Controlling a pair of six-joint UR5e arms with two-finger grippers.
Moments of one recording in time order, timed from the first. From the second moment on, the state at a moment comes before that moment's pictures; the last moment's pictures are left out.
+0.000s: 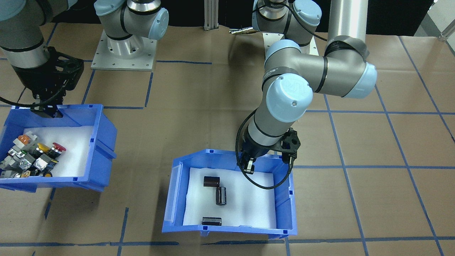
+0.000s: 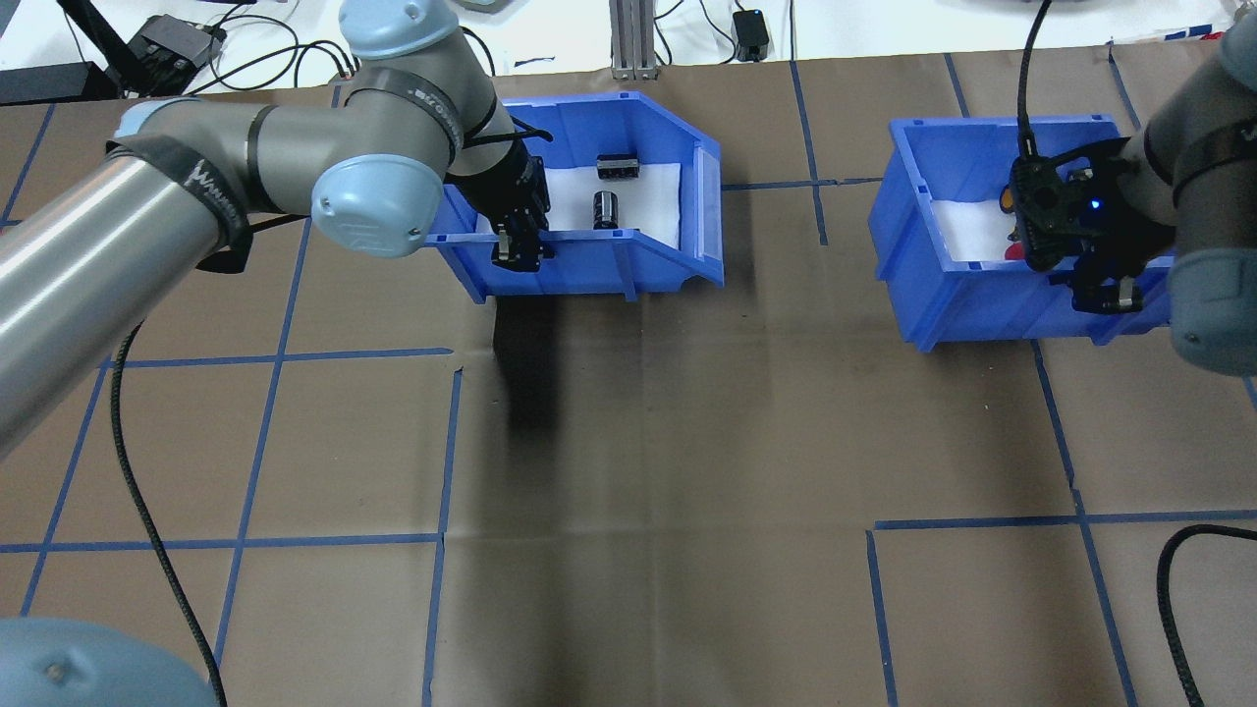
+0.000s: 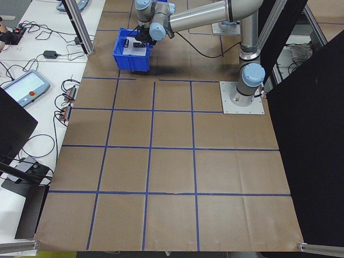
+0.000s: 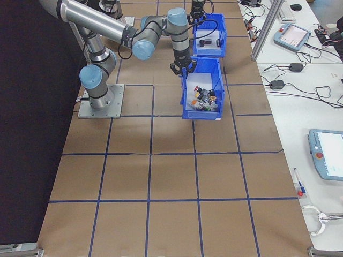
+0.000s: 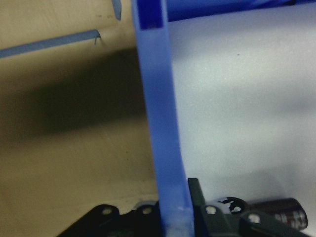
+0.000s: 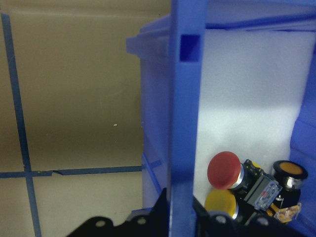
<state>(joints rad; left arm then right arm) -1.75 -1.98 -1.56 -1.13 1.40 -1.60 1.28 -1.68 2.00 -2.08 -1.64 -1.88</state>
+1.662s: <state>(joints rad) -1.85 -2.06 -1.52 -1.08 1.41 -1.74 1.28 -1.96 2.24 -2.04 -1.66 -1.87</state>
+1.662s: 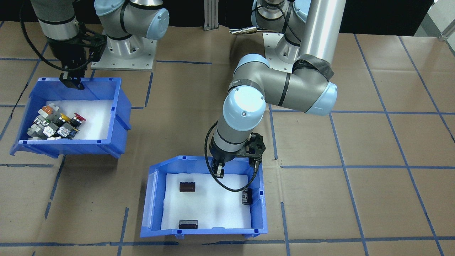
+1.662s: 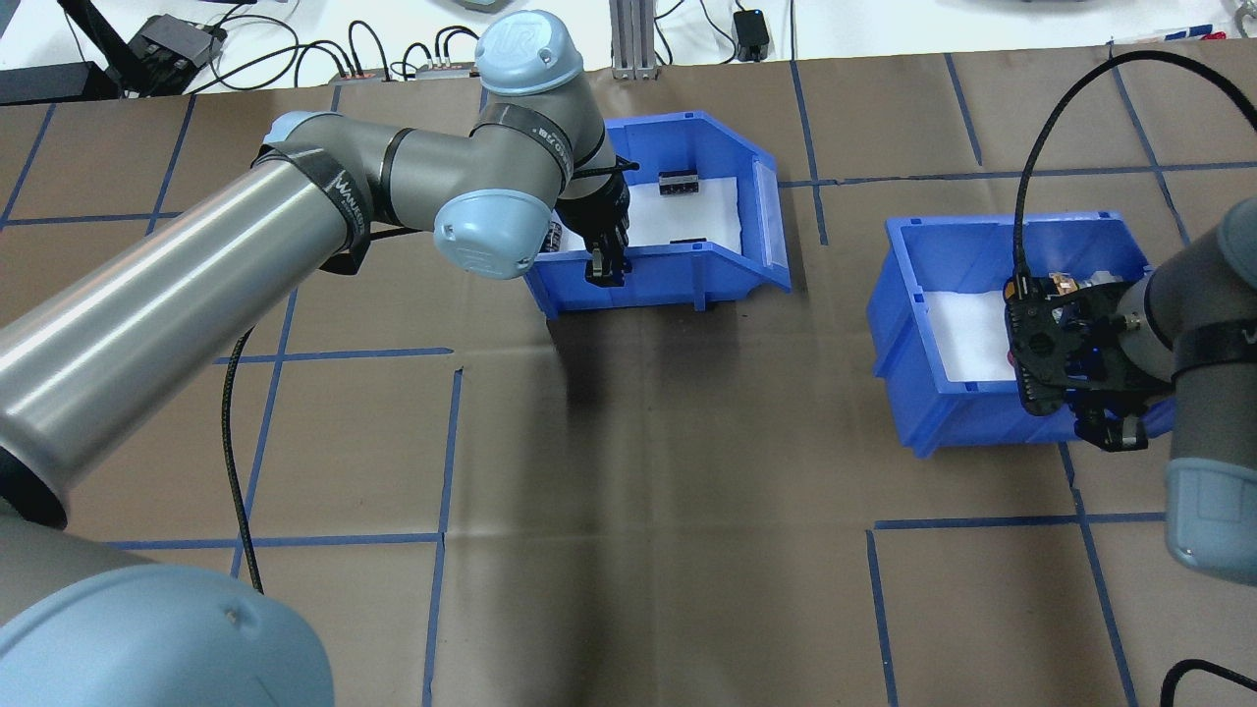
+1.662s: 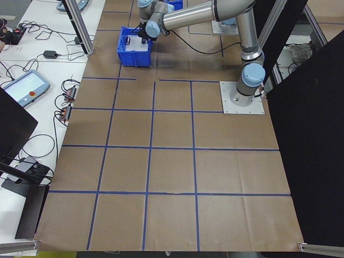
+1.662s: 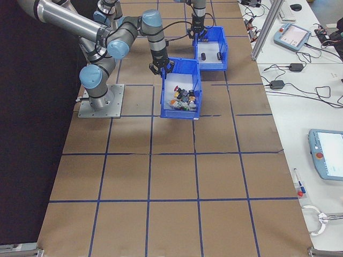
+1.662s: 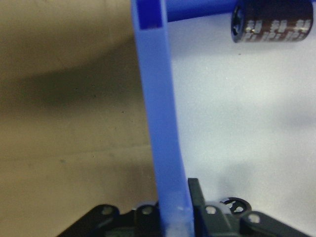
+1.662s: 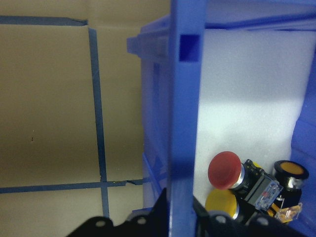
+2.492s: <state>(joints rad) -1.84 -2.02 -1.50 -1.15 1.41 -1.57 1.37 -2.09 2.33 -1.96 -1.65 -1.77</state>
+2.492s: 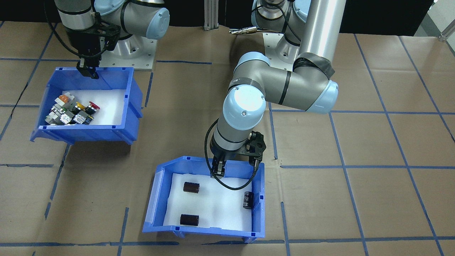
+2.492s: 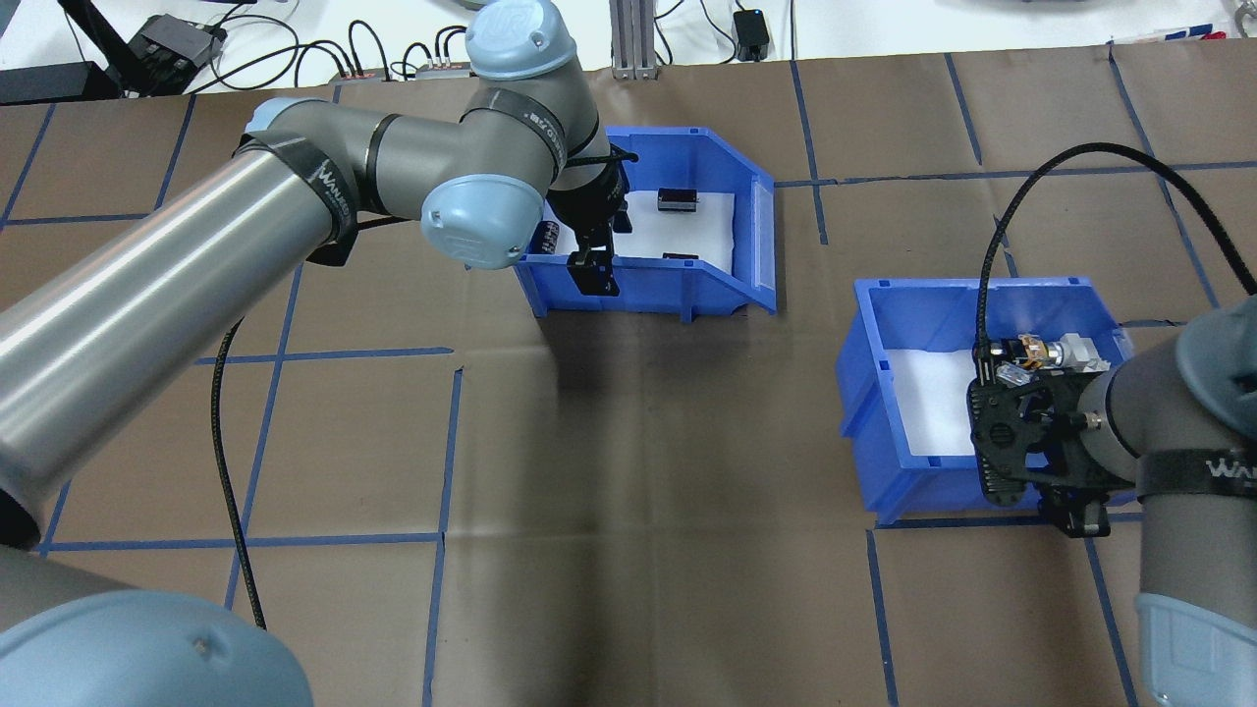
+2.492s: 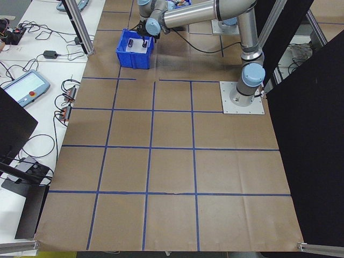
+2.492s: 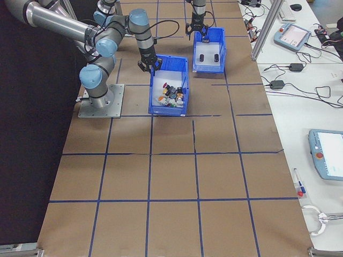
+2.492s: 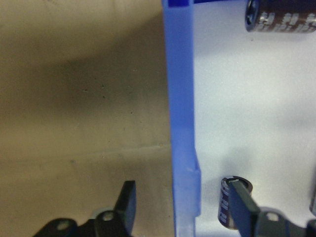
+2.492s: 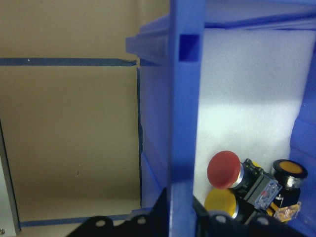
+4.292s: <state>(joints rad) -1.53 -1.60 -1.50 -1.64 1.59 0.22 2.13 -1.72 2.19 -2.11 -1.79 -1.00</state>
